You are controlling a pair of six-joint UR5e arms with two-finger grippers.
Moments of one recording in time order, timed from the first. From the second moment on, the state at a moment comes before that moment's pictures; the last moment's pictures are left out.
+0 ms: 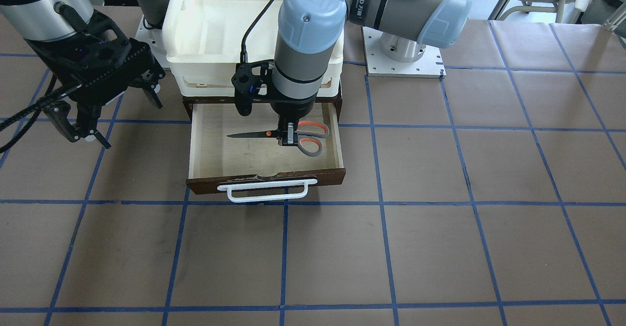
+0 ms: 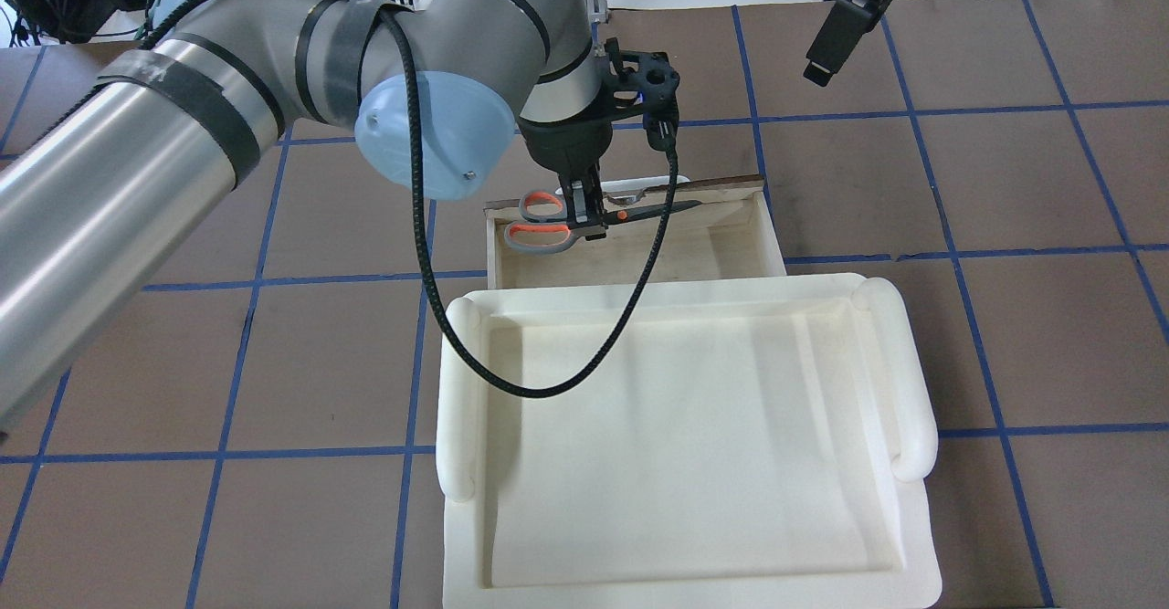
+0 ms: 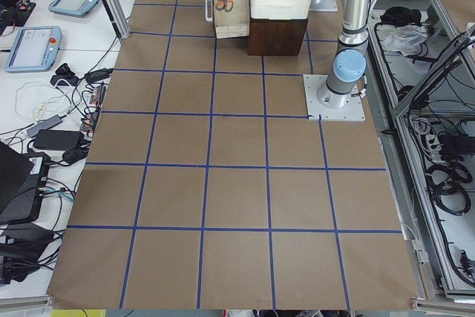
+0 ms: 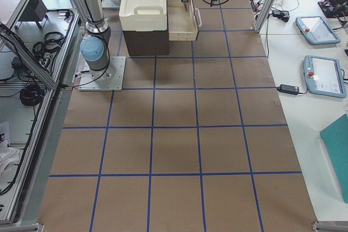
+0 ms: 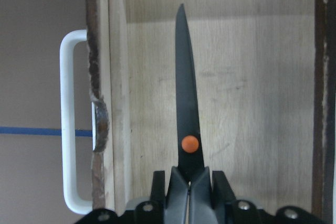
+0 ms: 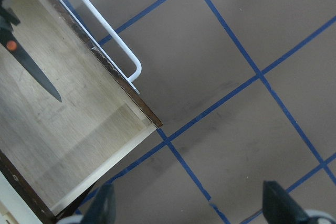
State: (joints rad) left arm -1.96 -1.88 -1.47 -1.40 1.42 1.12; right arm 1.56 -1.45 1.34 -1.57 -1.49 -0.85
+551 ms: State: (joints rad) left arm -1.99 -1.92 -1.46 -1.44 1.42 1.09; right arm 1.56 -1.50 1.39 -1.57 -1.48 -0.54
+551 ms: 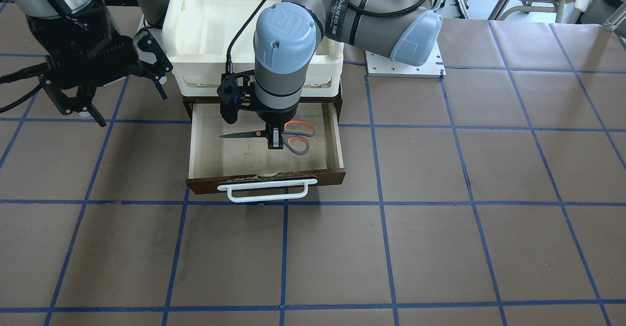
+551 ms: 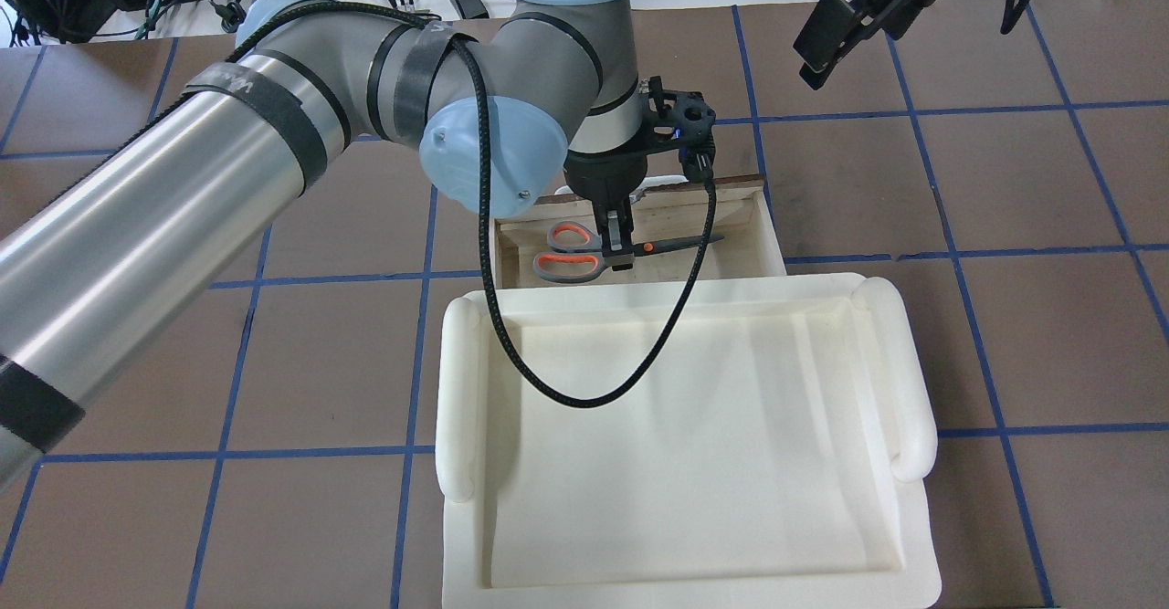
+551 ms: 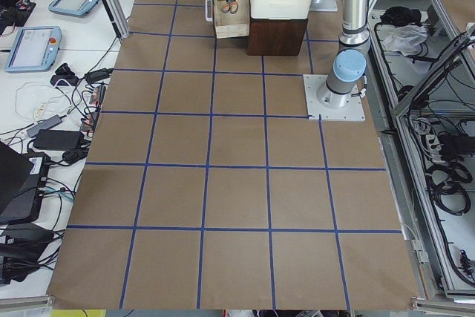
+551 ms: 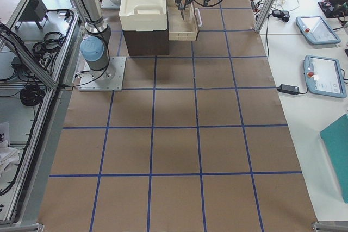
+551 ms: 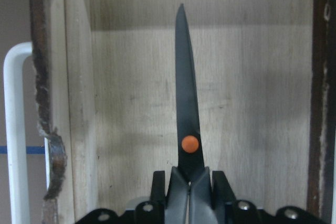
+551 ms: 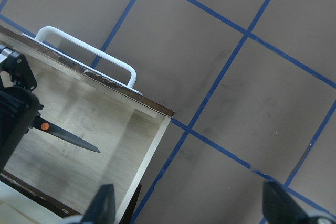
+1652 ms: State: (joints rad) left arm -2.01 -1.95 -1.46 -1.44 1.41 1.05; right arm 1.56 -1.52 1.42 -1.59 -1.49 -0.37
